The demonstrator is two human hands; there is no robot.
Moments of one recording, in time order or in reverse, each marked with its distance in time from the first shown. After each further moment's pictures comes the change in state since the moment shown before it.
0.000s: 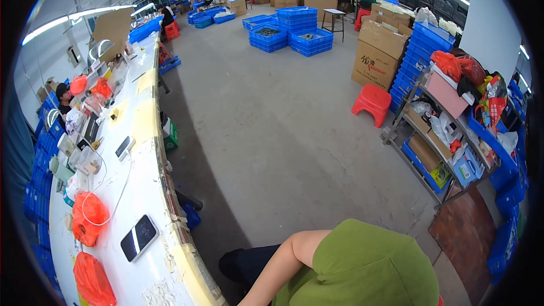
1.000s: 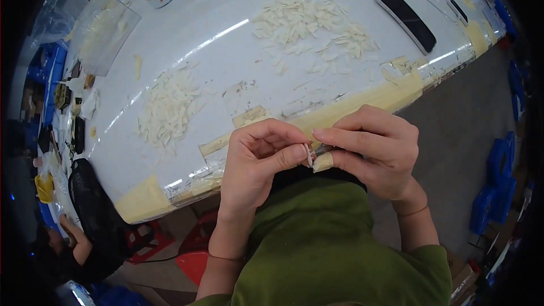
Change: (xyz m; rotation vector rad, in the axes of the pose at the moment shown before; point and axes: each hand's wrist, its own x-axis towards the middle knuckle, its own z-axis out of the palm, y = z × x) left_hand 0.051 -0.019 0.059 -0.287 0.156 -0.231; right_hand -0.010 0.087 -0.023 0.158 -0.325 0.465
